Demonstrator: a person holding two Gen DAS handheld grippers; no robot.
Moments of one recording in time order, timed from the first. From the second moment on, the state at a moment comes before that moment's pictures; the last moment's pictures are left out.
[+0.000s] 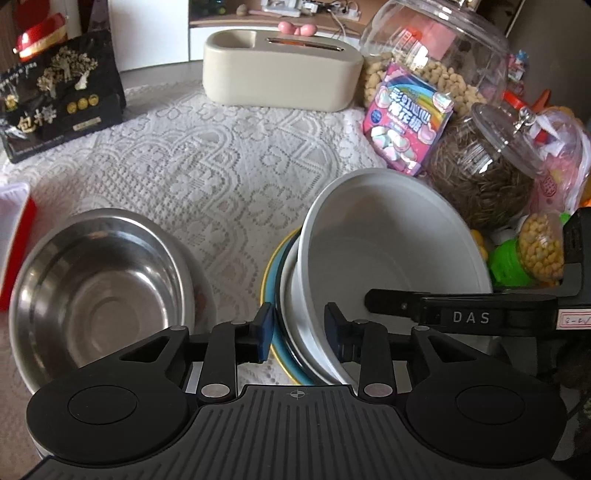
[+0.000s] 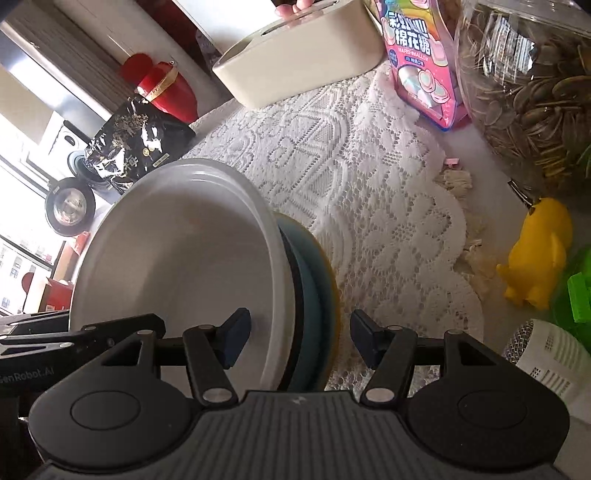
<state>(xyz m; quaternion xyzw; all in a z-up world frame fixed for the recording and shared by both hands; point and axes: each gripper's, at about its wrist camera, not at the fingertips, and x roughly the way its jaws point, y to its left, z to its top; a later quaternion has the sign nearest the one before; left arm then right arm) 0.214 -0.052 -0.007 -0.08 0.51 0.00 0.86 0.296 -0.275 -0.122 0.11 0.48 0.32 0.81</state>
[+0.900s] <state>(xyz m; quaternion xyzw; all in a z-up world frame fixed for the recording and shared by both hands) 0.213 -0.053 -0.007 -0.06 0.51 0.01 0.86 0.285 -0.267 -0.117 0.09 0.47 0.33 0.81</state>
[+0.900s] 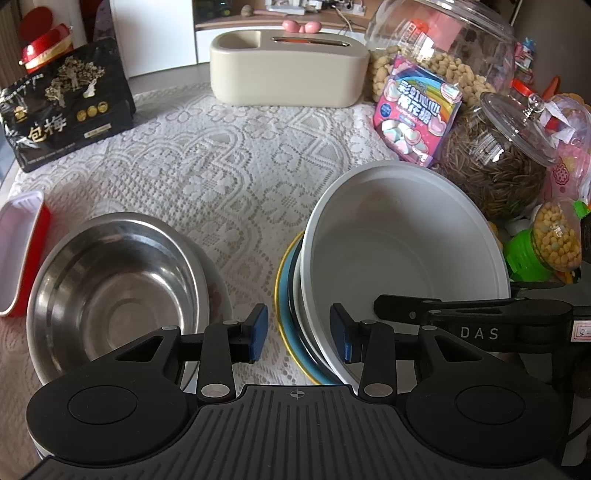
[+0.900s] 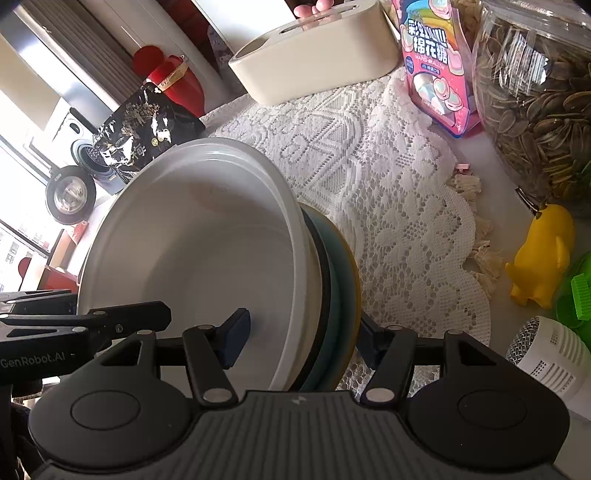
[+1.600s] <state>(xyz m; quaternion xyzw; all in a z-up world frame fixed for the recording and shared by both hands) 0.234 -0.034 -0.030 -0.16 0.53 -0.03 0.83 0.292 -0.271 -0.124 0.12 0.49 0.34 0.79</state>
